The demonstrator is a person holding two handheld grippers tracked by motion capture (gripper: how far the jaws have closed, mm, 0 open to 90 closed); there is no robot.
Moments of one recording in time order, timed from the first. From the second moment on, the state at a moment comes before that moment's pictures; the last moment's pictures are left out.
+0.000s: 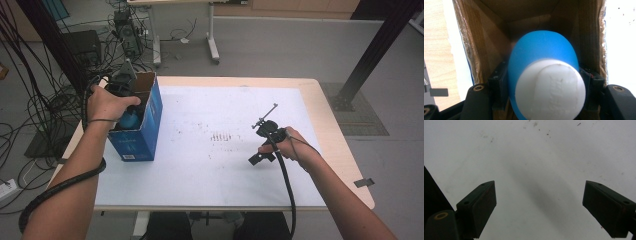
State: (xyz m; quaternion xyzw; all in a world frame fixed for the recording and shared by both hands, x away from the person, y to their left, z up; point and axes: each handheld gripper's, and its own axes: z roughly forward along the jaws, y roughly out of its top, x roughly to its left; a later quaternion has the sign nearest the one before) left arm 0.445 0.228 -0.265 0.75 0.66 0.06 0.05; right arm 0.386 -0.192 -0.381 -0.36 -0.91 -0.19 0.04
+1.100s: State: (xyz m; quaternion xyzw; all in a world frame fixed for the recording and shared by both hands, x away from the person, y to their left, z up) left arm 0.445 0.229 -0.265 0.75 0.66 0.06 0.05; right arm 0.386 -0.193 -0.380 -0.36 -0.91 -0.19 0.04
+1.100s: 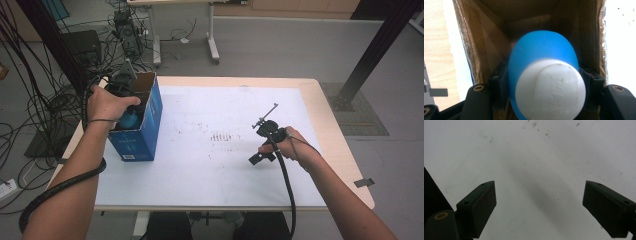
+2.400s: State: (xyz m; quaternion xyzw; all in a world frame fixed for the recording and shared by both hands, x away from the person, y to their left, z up) left arm 0.444 0.228 -0.265 0.75 0.66 0.06 0.05; right arm 0.387 -0.194 -0.380 -0.36 -0.91 -0.20 0.04
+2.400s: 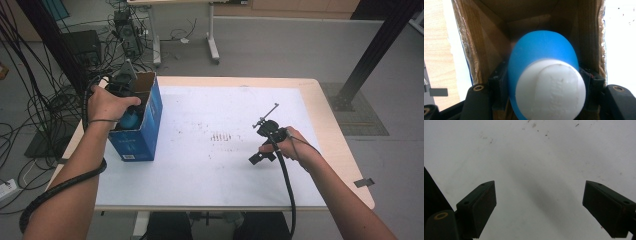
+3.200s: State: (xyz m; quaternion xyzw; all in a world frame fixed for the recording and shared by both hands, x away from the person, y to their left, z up) left arm 0.444 0.227 -0.266 0.75 0.66 0.06 0.05; right arm 0.387 -0.194 -0.381 -0.36 -0.91 -0.20 0.04
